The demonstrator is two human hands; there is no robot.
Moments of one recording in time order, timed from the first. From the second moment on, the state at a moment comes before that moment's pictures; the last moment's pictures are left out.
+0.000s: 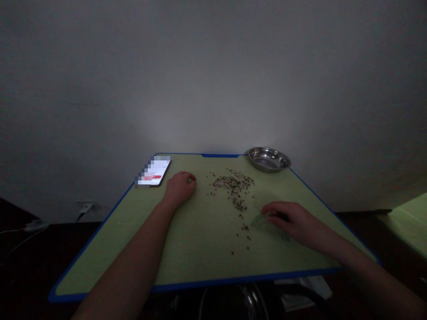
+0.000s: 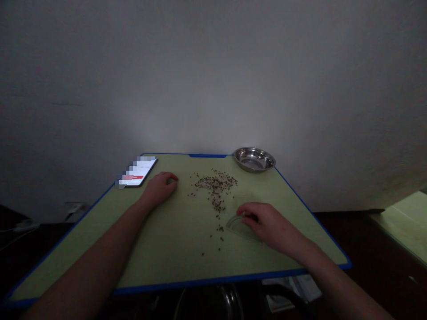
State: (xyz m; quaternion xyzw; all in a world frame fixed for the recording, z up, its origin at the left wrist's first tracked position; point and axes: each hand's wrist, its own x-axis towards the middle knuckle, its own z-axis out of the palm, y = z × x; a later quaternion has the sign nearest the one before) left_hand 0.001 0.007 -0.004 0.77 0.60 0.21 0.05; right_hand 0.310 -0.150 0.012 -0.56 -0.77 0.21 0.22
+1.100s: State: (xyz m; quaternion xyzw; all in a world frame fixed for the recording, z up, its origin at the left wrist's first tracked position) left_hand 0.001 0.005 -0.003 0.76 0.61 0.21 0.05; right_hand 0.285 -0.086 0.013 -0.55 -0.79 0.11 0.26
